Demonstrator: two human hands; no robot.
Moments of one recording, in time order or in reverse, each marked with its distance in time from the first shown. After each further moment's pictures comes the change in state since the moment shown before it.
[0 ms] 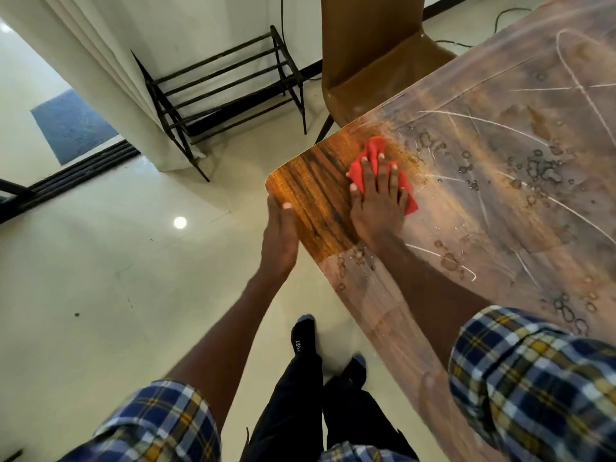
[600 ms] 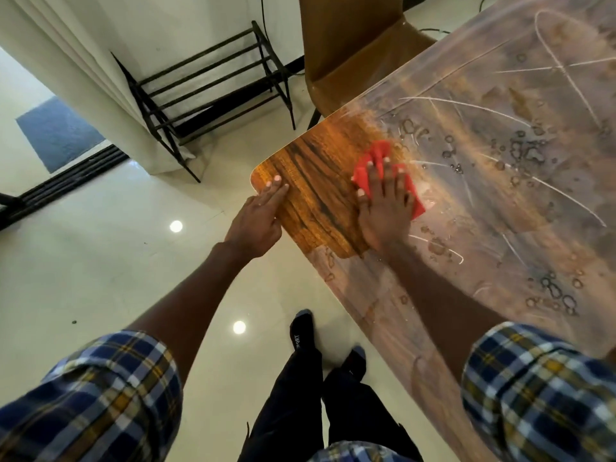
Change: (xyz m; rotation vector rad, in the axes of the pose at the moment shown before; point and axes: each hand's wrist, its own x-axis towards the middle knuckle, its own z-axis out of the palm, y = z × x) left_hand 0.040 -0.011 -0.040 0.862 -0.345 0.354; right_hand -0.031 0.040 -0.008 -0.025 0.008 0.004
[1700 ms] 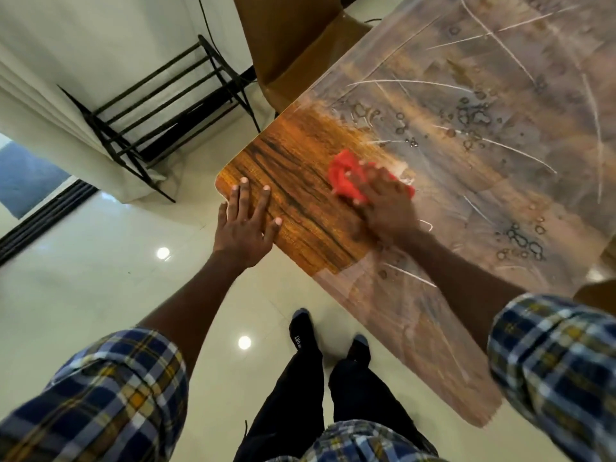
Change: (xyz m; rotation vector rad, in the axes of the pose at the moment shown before) left_hand -0.001 0.018 0.034 0.334 0.009 -0.039; right_hand -0.030 0.083 -0.019 -0.016 0.002 -0.203
